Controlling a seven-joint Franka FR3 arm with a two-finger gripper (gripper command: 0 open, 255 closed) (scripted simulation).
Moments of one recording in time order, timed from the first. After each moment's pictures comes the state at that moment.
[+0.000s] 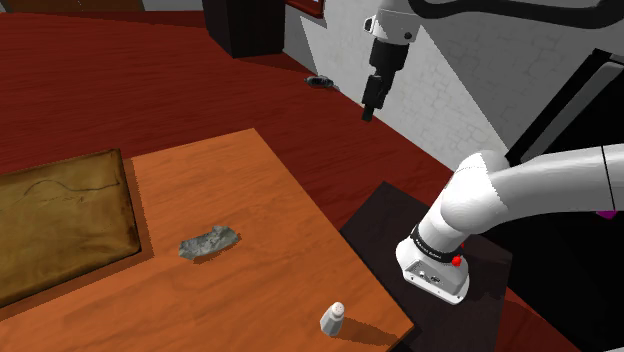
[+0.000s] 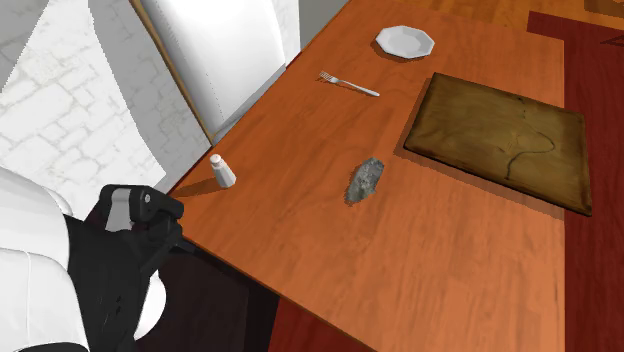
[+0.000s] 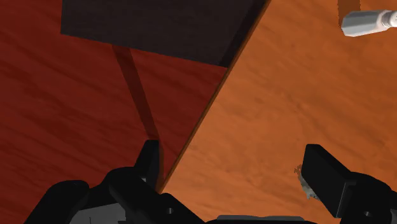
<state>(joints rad) -0.01 -0.81 0.01 -2.43 0.09 1.56 -0.17</state>
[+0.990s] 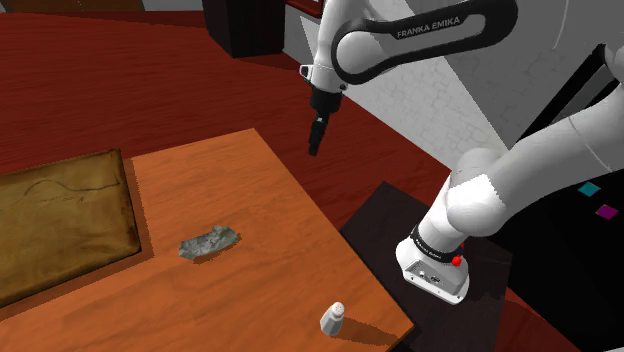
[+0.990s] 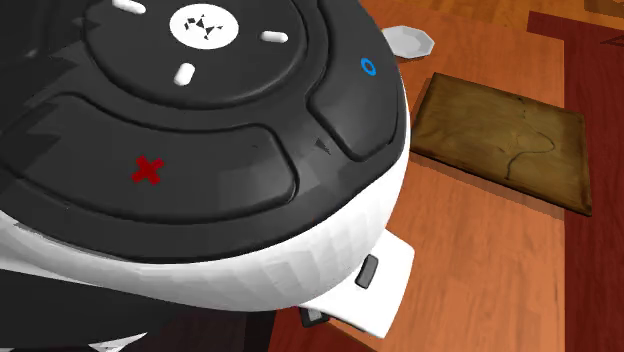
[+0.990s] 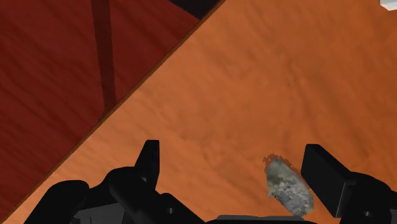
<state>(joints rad) 0.13 -0.48 0.05 -2.51 0.18 2.02 -0.38</state>
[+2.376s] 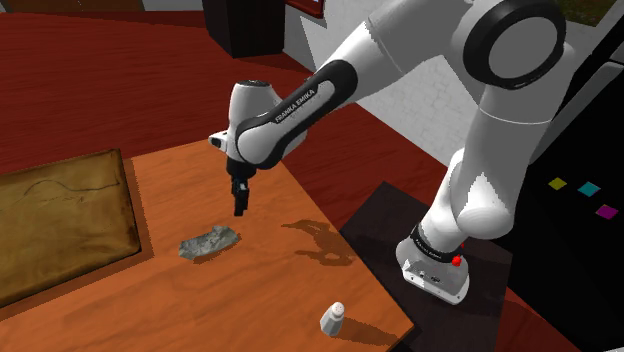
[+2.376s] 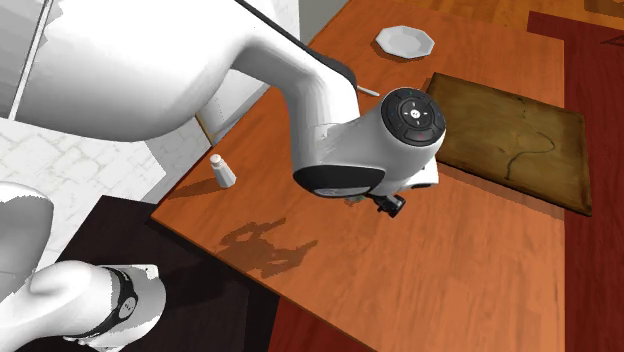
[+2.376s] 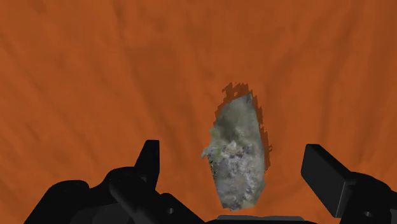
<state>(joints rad) 0.33 0.20 0.19 -2.23 0.32 2.54 -0.72</state>
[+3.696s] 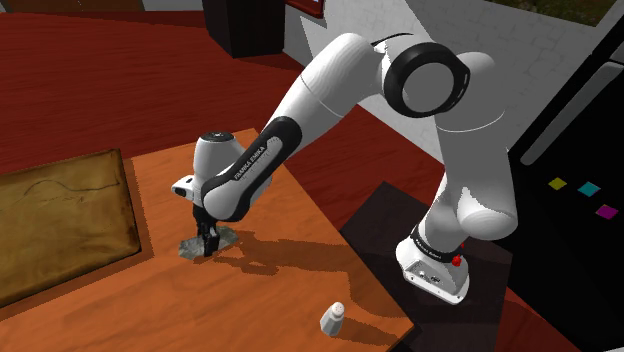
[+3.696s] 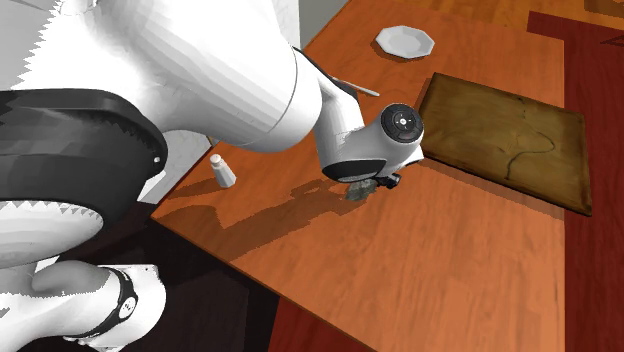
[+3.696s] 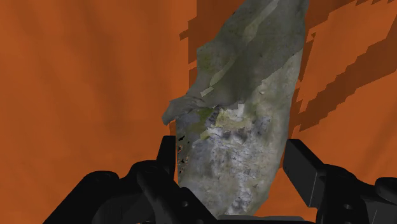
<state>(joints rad) 0.41 0.58 0.25 -1.98 0.27 2.70 -0.84</state>
